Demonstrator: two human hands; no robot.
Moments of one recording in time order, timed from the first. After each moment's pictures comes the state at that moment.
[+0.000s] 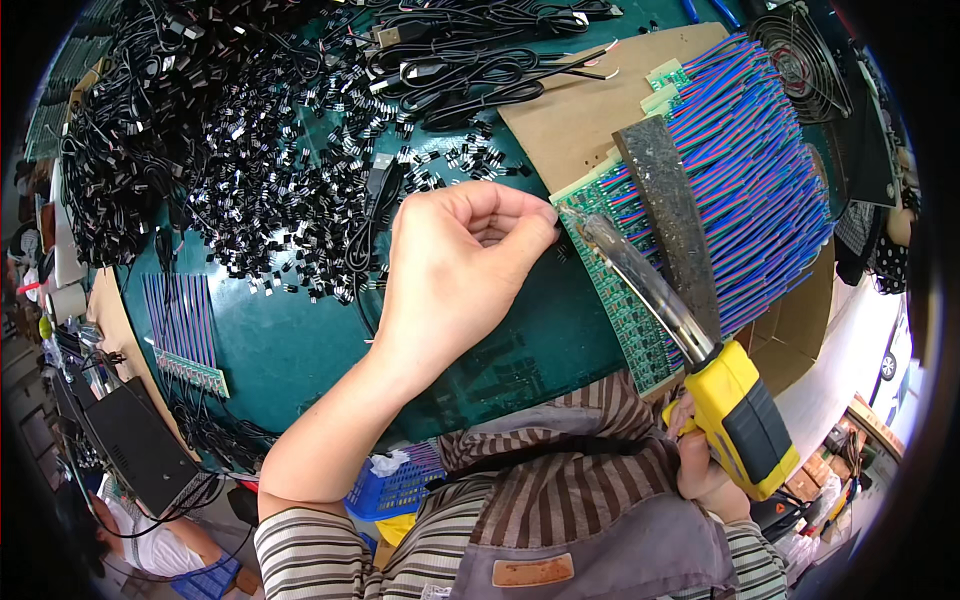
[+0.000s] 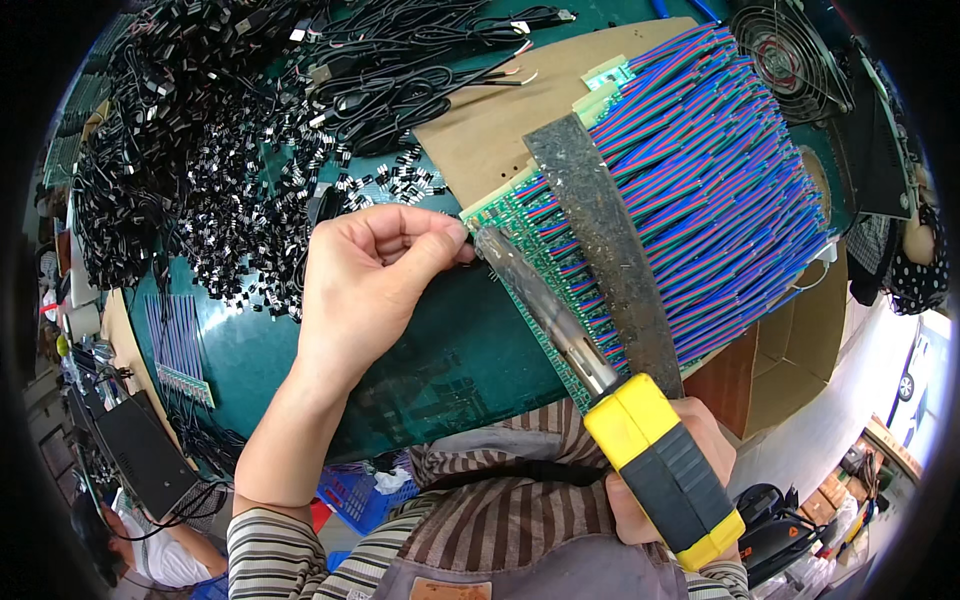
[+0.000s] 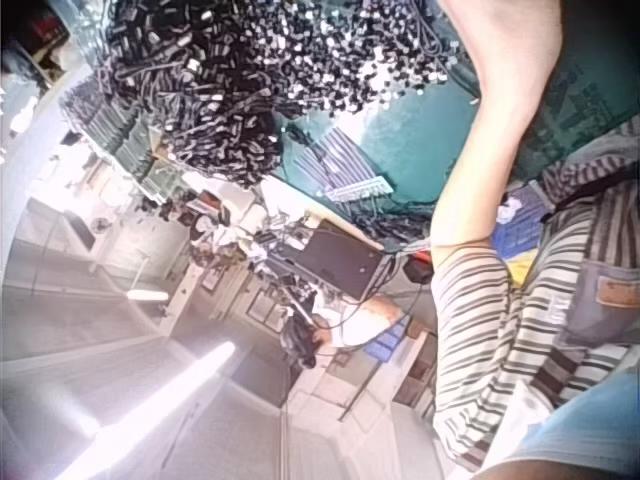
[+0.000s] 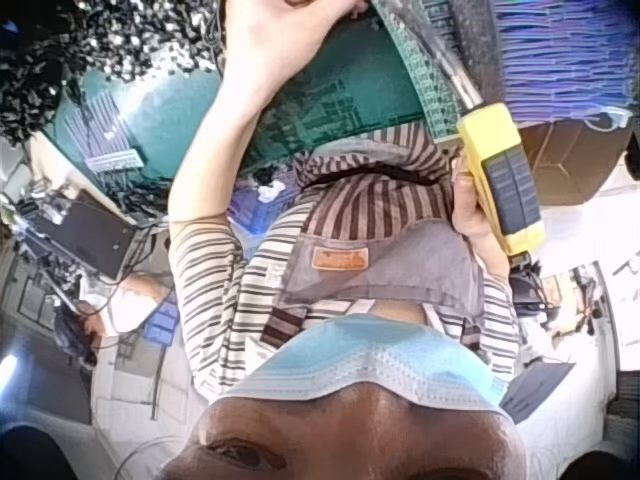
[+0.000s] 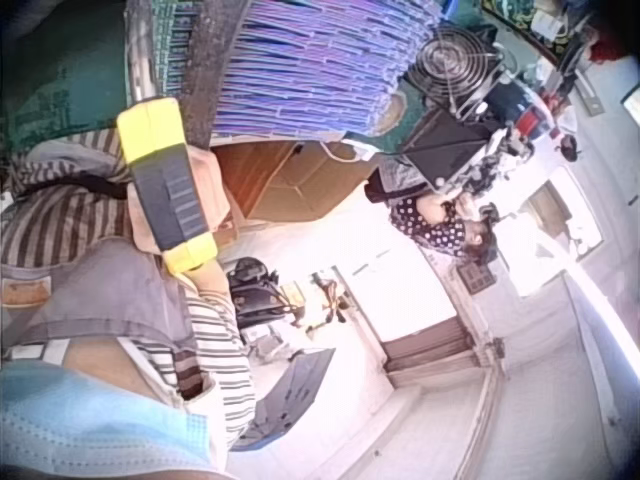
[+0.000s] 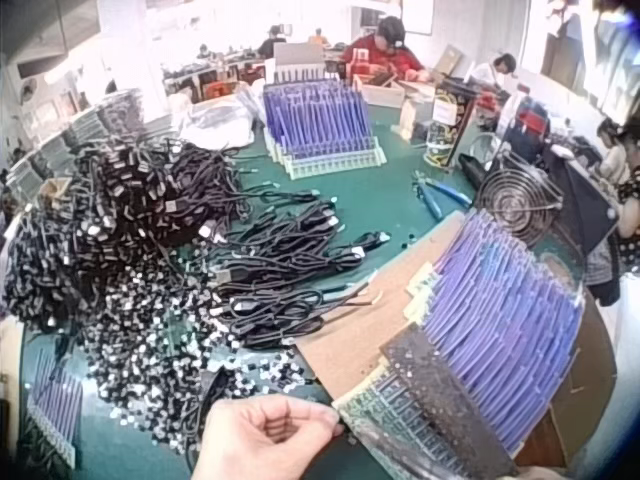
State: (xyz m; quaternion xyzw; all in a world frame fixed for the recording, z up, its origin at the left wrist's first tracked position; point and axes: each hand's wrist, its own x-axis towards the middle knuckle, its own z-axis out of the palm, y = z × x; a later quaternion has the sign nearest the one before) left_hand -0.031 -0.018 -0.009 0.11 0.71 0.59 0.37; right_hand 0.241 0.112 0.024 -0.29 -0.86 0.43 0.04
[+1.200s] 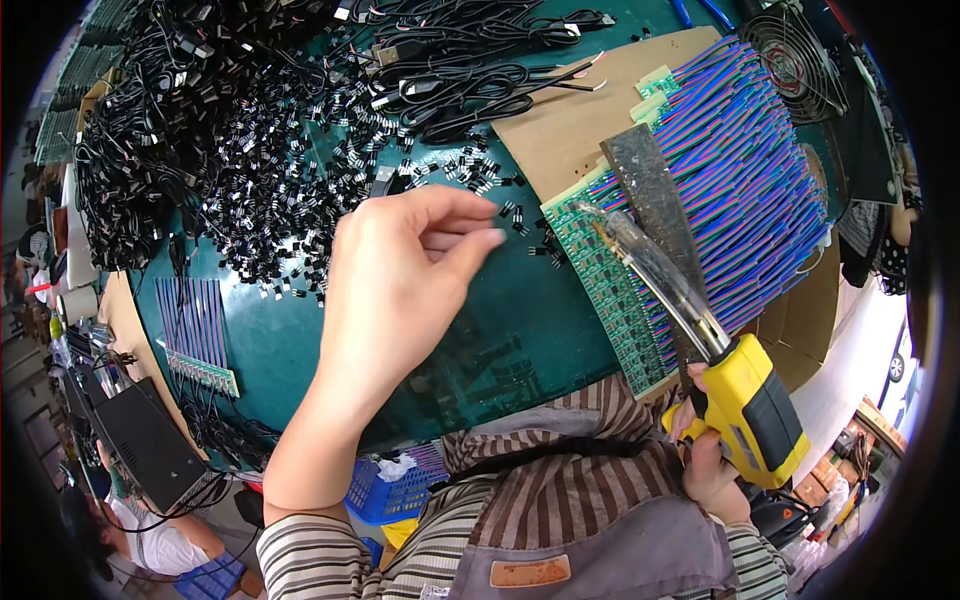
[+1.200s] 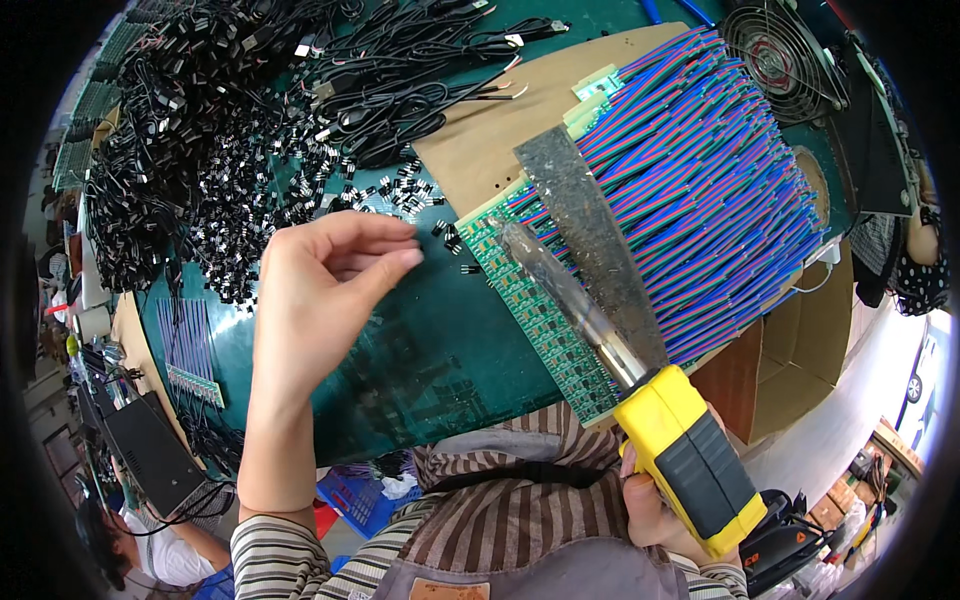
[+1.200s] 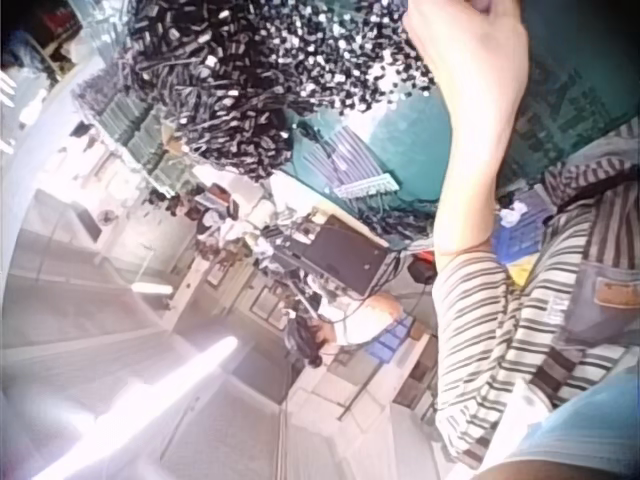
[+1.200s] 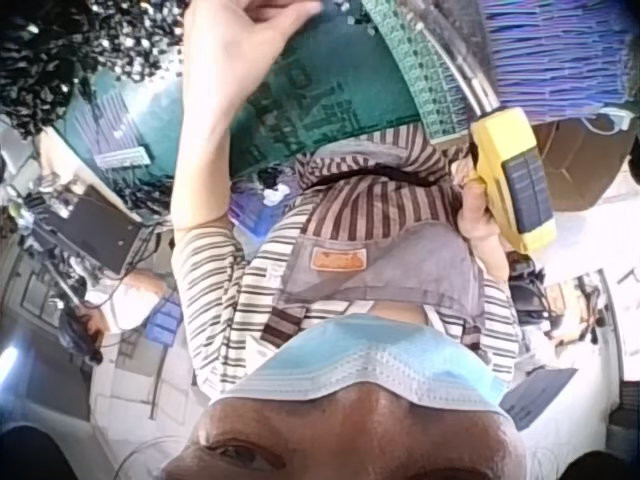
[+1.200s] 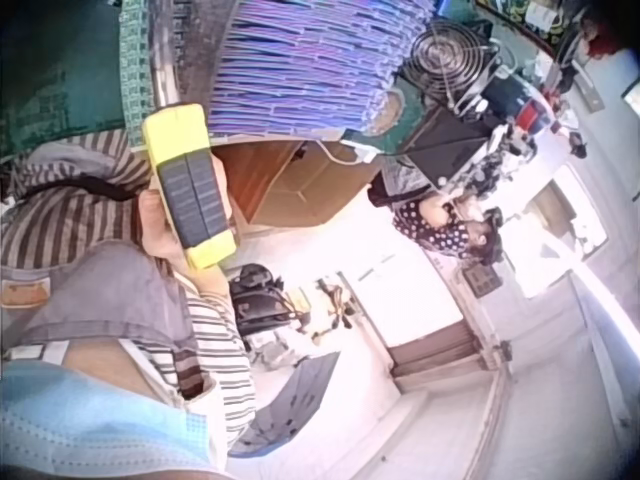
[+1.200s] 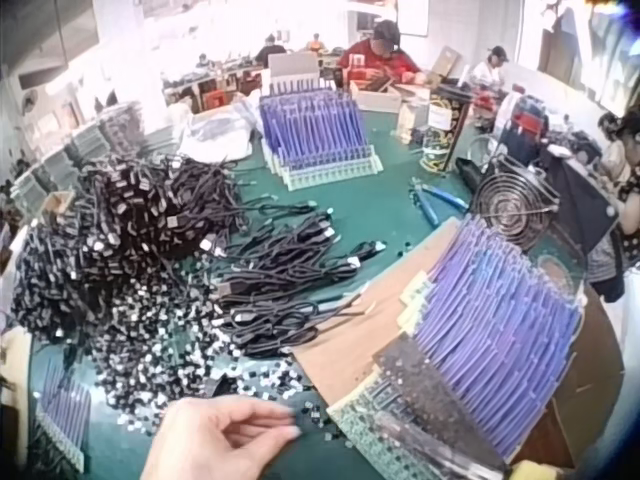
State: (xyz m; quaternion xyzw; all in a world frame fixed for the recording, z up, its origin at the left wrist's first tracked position) left_hand -0.046 -0.036 0.021 0.19 0.83 0.44 0.28; right_hand 0.243 0.111 0.015 -0.28 -0.81 0.51 0.06
